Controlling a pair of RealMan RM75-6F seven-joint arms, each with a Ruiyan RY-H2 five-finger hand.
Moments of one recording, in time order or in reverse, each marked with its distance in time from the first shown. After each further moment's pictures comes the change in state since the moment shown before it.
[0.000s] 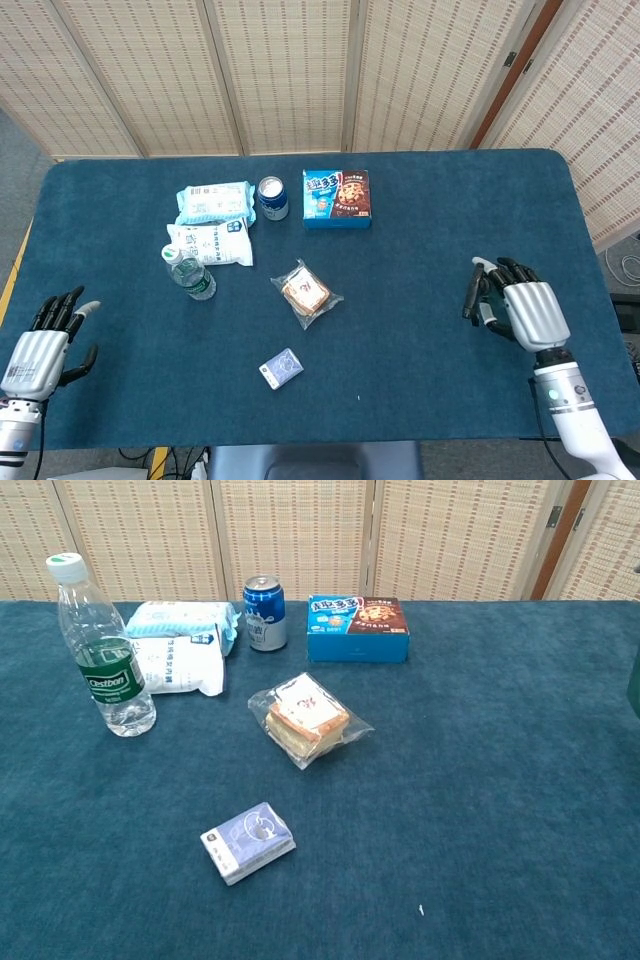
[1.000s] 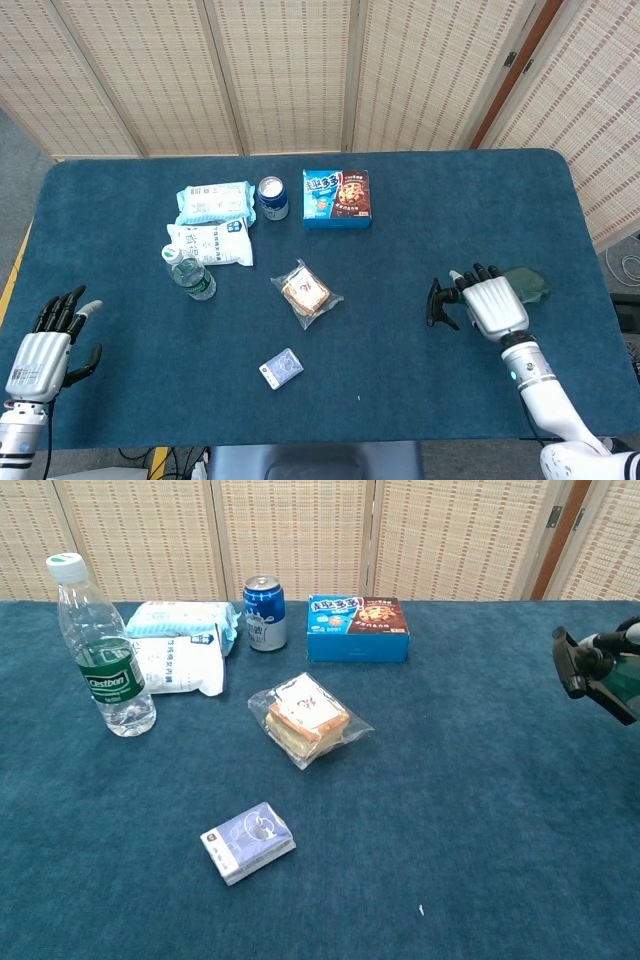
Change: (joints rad) left arm 0.016 -0.051 -0.007 0.025 0.019 0.052 -0.015; right arm 0.183 -0.058 -0.038 0.033 0.237 -0.222 -0.598
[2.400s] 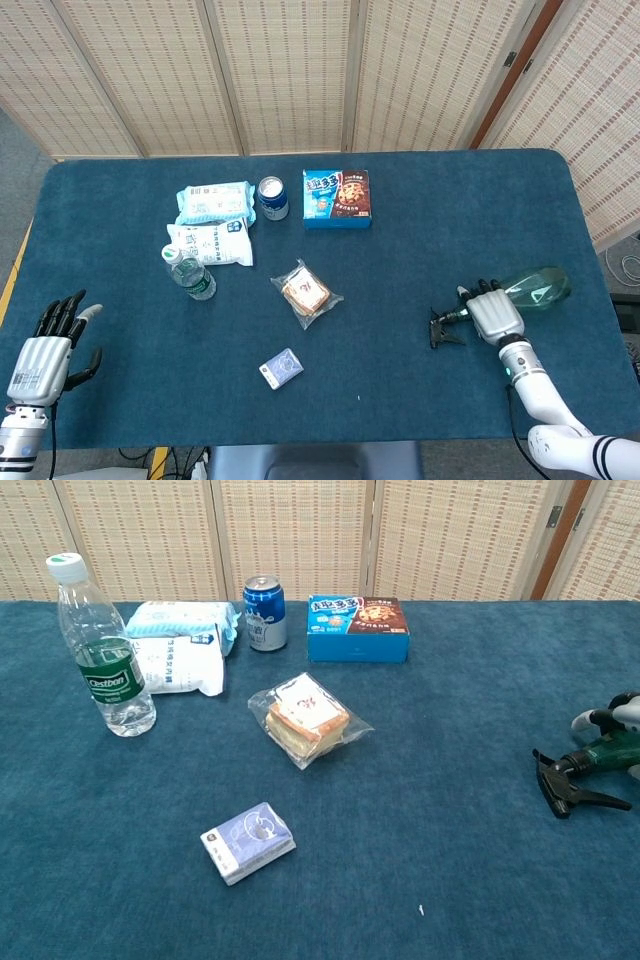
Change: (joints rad) left arm 0.012 -0.038 0.010 0.056 0.013 0.017 -0.019; right arm 0.019 -0.192 -0.050 0.350 0.083 -0.177 0.054
